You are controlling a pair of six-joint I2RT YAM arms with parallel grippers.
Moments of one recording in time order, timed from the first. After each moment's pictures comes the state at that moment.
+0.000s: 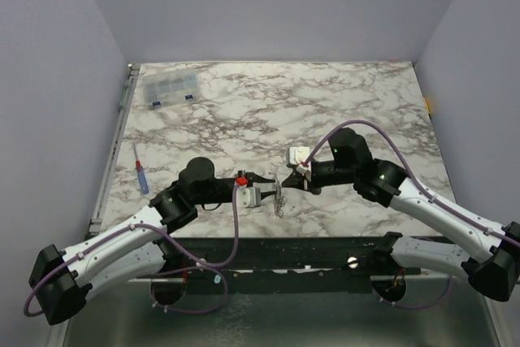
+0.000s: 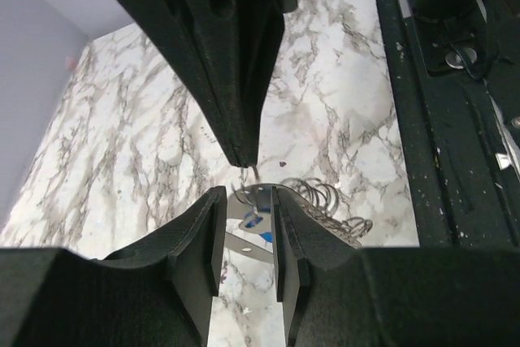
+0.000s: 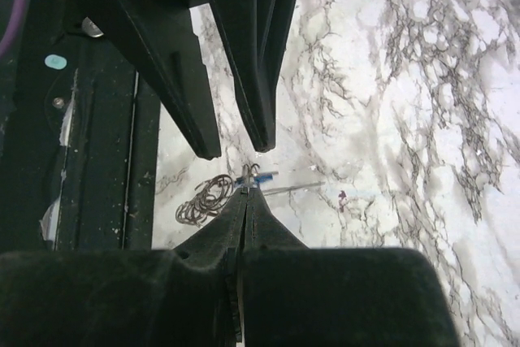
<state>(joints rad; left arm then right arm) -0.87 0.82 0.53 0.12 0.61 0.54 0.82 1.05 0.89 -0.36 -0.60 -0.50</state>
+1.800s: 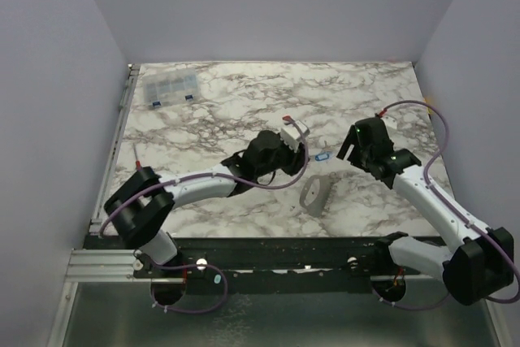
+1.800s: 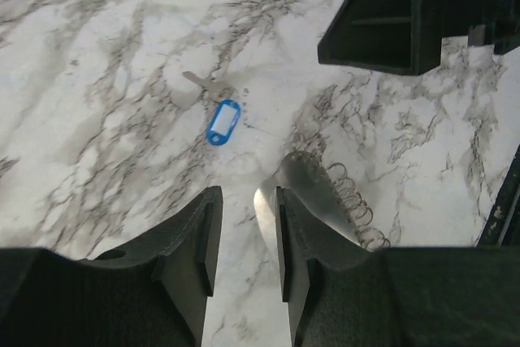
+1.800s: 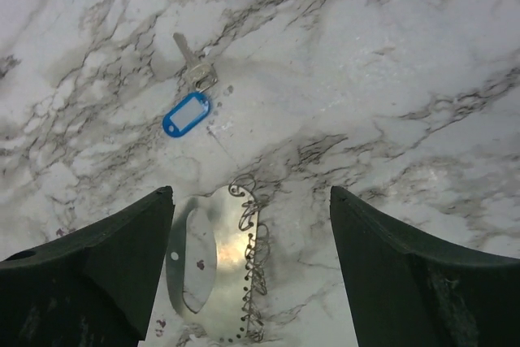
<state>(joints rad) -0.90 1.50 0.84 0.37 0.07 -0.16 0.38 1.13 0.81 -0.55 0.32 0.68</state>
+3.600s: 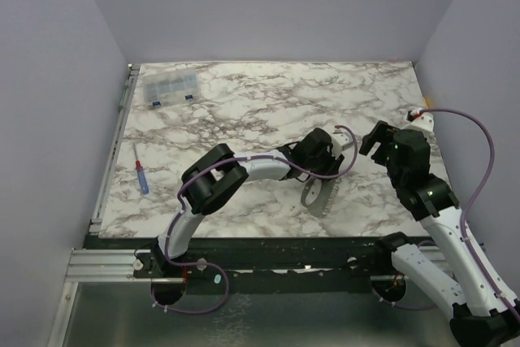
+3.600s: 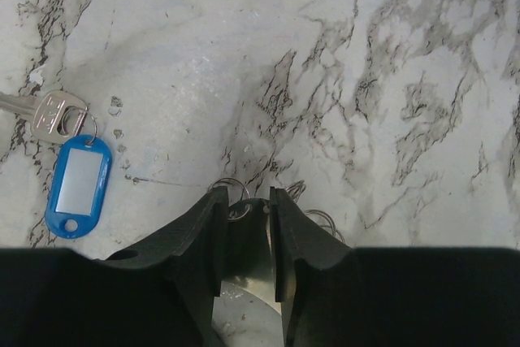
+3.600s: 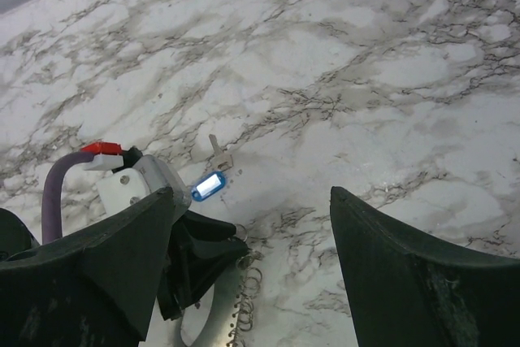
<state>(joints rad) -0.99 2.16 1.44 0.12 0.25 -0.13 0.33 0.72 0.80 -0.51 0.43 0.46</state>
